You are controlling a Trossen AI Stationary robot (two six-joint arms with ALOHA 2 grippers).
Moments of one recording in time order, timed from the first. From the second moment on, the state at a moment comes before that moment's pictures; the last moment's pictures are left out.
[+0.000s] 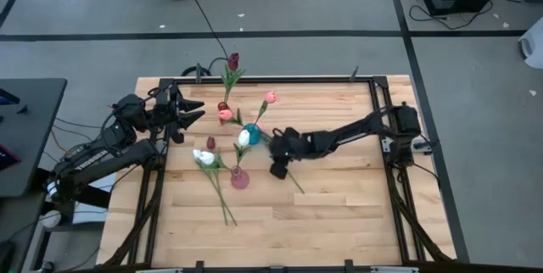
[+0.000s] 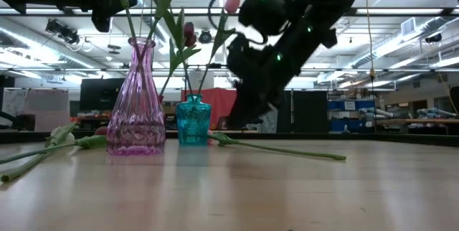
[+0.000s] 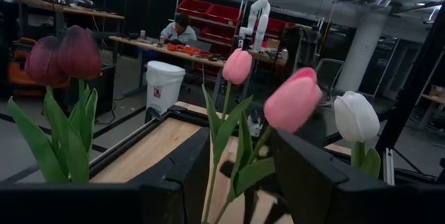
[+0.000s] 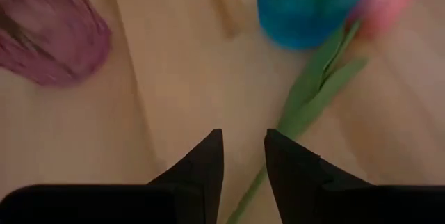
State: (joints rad) left arm 0.63 0.33 0.41 0.02 0.42 -0.25; right arm 0.00 1.91 1.08 -0.04 0.18 0.35
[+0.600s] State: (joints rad) left arm 0.63 0.33 0.41 -0.01 0.41 -0.25; right arm 0.04 1.92 1.12 -0.13 0.37 0.36
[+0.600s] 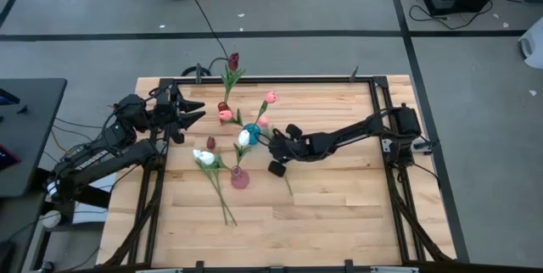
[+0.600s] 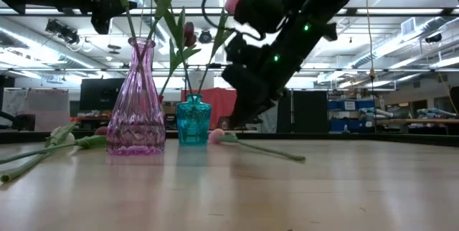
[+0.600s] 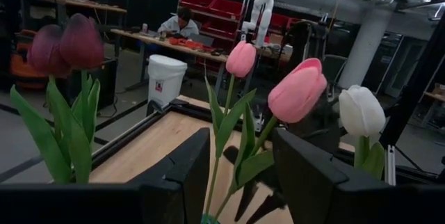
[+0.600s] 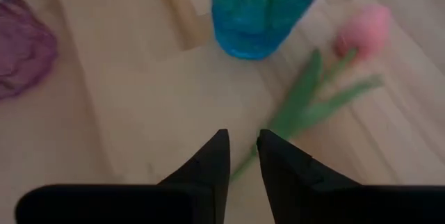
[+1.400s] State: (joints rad) left arm 0.63 0.33 0.41 -0.02 0.41 -0.25; right arm 0.04 2.02 1.13 -0.18 0.40 0.48
